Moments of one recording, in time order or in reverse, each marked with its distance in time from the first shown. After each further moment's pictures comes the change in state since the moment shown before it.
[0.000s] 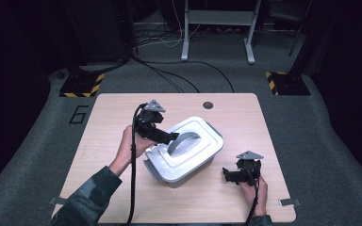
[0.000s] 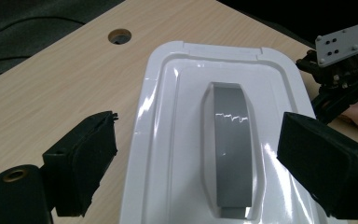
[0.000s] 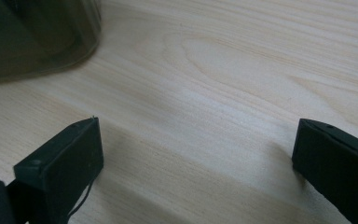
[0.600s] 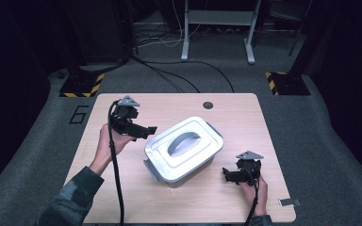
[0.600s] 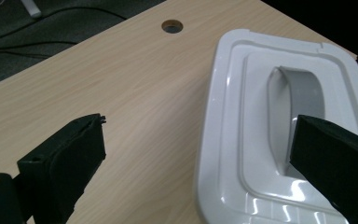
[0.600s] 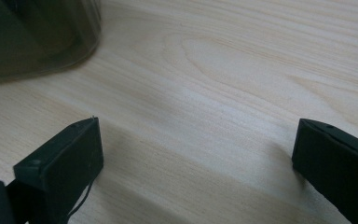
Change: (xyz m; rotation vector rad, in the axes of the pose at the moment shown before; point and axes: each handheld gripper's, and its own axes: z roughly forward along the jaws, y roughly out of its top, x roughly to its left) left arm 0.047 -0.027 -0.038 -0.006 0.107 -0.089; right arm 0.000 0.000 0.000 0.000 -0.001 0.000
